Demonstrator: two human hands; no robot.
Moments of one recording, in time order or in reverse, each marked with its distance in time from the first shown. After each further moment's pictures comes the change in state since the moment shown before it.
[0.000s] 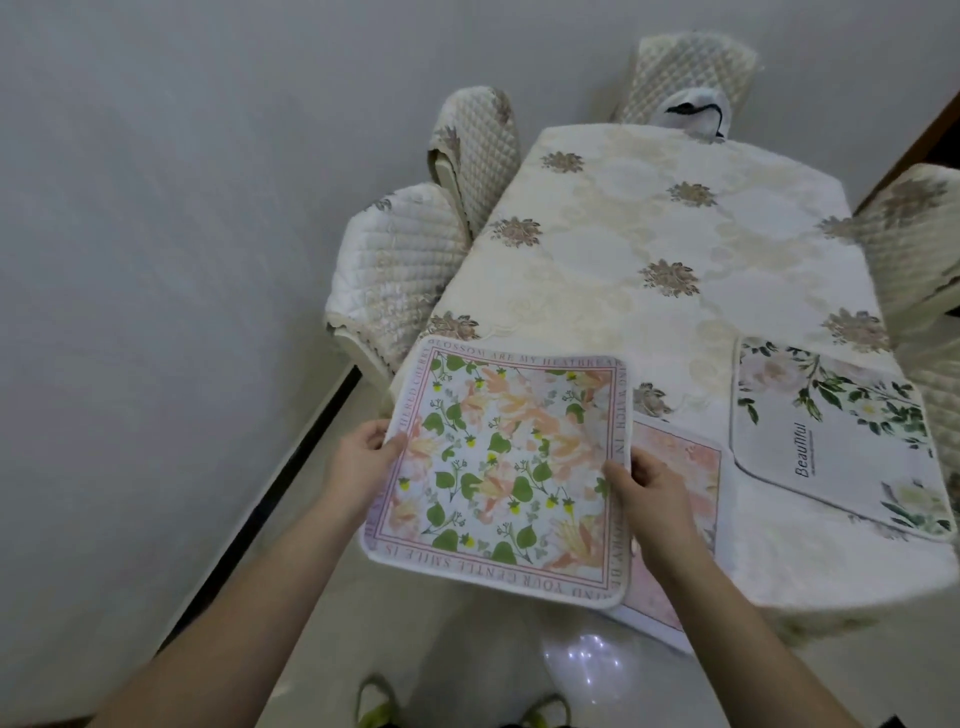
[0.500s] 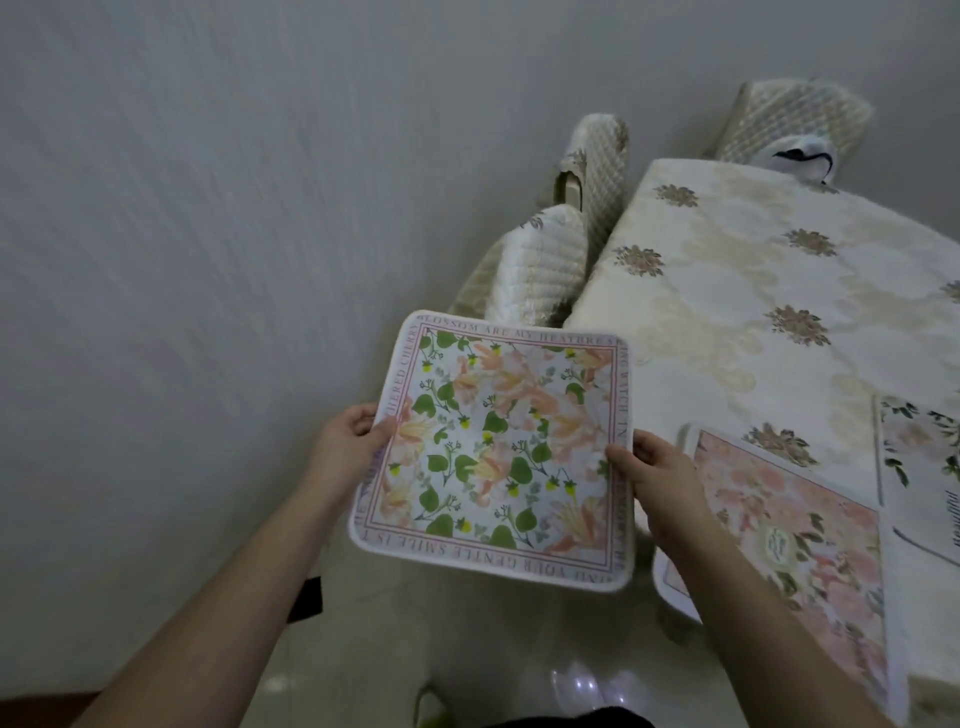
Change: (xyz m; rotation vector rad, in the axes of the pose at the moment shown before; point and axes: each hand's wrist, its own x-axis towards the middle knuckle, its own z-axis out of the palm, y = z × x) left_hand 0.036 -0.033 -0.235 -0.186 0.085 -0.046; right_hand -0.035 -0.082 0.209 0.013 -0.141 -0.007
